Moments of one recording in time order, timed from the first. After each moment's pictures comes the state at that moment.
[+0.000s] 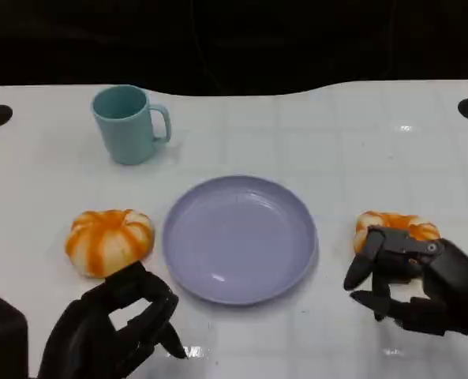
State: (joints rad) left arm 0.25 0.04 0.03 -0.24 -0.42 0.29 -0.32; right arm -0.01 -0.27 0.08 0.06 0.02 -0.37 0.43
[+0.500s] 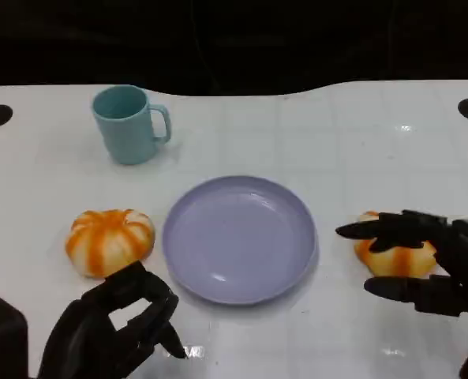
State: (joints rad) left arm 0.25 0.04 0.03 -0.24 -0.42 0.29 -0.32; right arm -0.03 -0.36 0.04 0.01 -0.34 -0.51 0.20
